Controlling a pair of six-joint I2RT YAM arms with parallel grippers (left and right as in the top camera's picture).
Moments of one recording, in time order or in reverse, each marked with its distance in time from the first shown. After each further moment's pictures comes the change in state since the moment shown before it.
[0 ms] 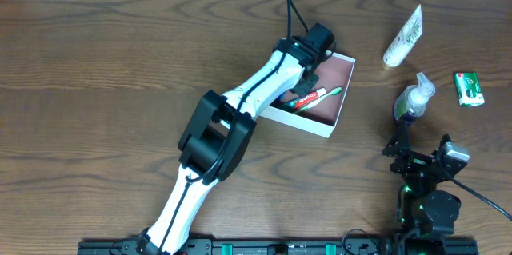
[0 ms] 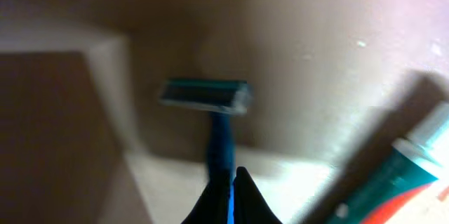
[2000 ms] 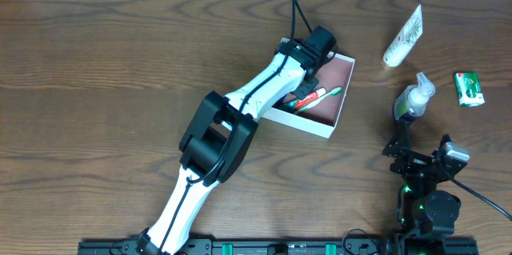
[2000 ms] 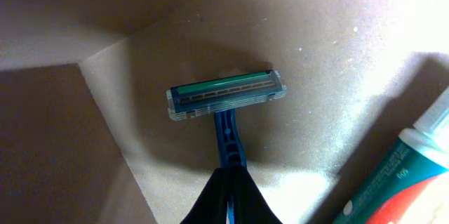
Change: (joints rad) left arm -0.016 -0.004 -0.024 0.008 -0.018 0.082; right arm 0.000 0.000 0.000 0.000 0.000 0.000
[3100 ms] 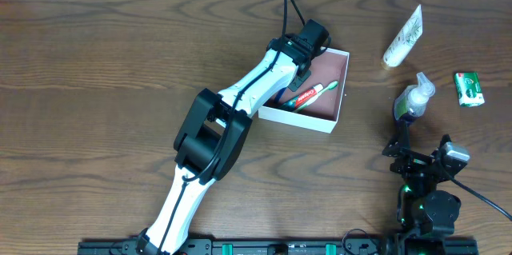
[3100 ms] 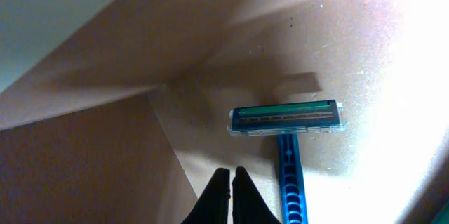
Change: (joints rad) left arm 0.040 -0.013 -0.019 0.072 -0.096 0.032; right arm 0.000 0.000 0.000 0.000 0.000 0.000
